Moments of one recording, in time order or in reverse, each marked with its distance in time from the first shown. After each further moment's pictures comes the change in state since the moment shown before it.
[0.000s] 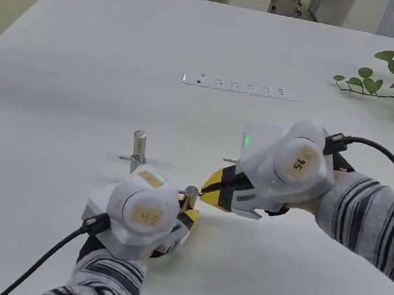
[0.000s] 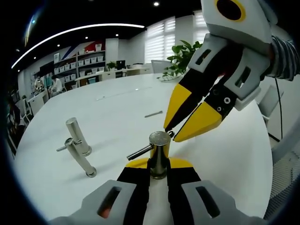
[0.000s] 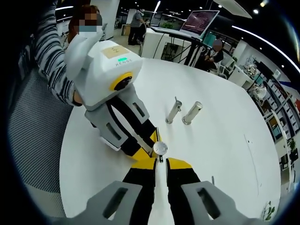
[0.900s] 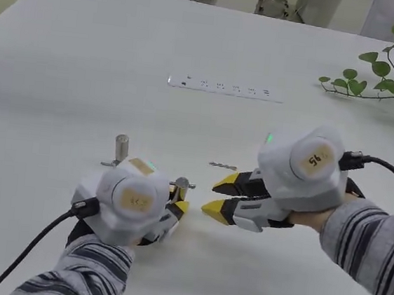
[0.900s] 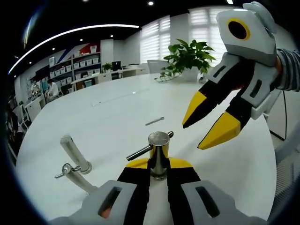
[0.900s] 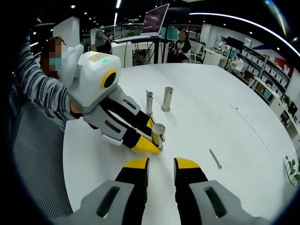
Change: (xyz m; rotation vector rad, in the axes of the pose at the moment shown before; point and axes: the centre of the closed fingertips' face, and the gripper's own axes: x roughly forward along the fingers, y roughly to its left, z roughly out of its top) left arm 0.023 0.011 0.020 0.038 0.003 -0.024; right arm -0.015 -0.016 -0.029 0.310 -0.053 -0.092
